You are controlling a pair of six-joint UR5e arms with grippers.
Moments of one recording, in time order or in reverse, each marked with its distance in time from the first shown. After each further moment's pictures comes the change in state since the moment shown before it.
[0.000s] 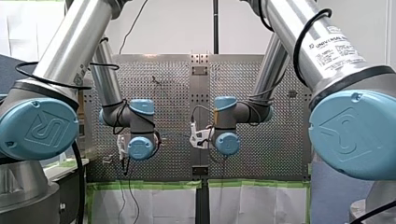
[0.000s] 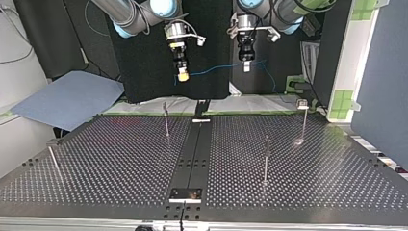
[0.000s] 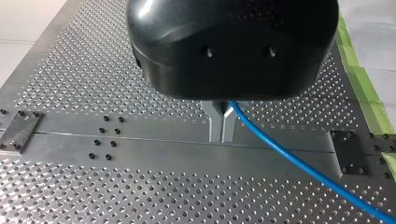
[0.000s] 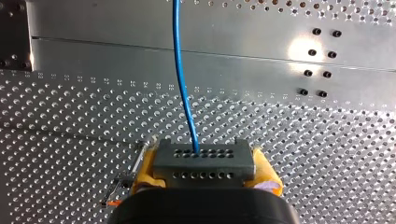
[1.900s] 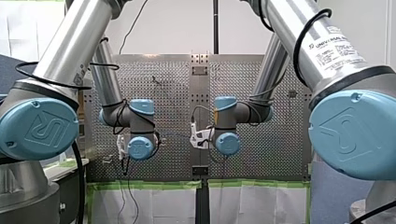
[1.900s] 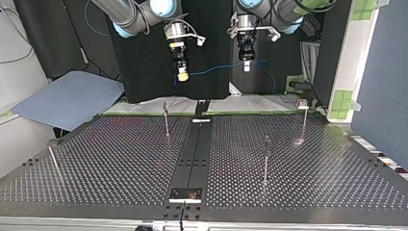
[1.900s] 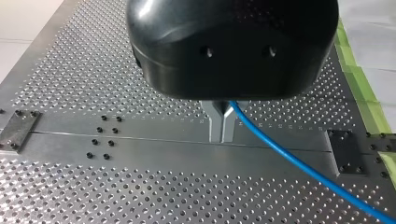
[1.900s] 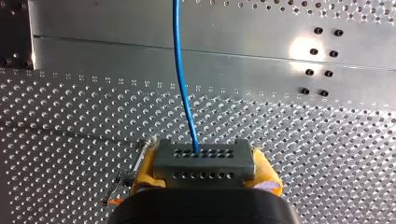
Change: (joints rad) left arm 0.000 0.000 0.000 -0.006 -0.002 0.002; right arm -0.001 0.000 0.002 0.001 0.000 0.000
